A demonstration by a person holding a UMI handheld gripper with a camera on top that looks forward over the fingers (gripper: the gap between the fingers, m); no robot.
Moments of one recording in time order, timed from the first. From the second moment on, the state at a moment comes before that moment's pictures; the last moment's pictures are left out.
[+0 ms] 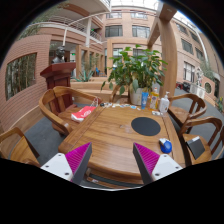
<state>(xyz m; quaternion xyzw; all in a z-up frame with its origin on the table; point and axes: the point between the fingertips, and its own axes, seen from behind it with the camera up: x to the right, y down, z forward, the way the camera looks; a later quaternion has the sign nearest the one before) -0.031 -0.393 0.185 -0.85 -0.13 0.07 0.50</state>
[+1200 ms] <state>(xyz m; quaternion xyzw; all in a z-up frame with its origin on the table) 0.231 -0.158 -0.006 -0.89 -0.02 -0.08 0.46</state>
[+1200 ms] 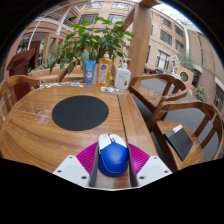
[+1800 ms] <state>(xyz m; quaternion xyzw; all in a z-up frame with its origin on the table) 0.251 -0.058 0.210 -0.79 0.07 -0.09 0.61</state>
